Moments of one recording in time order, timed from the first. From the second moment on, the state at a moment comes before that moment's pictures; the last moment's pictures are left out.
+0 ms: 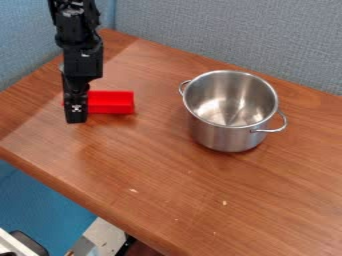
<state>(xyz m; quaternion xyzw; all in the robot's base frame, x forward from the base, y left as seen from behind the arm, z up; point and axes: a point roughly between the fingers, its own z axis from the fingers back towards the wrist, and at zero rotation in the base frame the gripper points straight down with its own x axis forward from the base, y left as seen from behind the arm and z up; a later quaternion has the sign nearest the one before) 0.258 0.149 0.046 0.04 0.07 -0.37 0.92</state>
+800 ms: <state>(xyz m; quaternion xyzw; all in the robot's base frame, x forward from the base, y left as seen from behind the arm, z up) 0.271 0.136 0.039 0.04 0.06 -0.39 0.92</state>
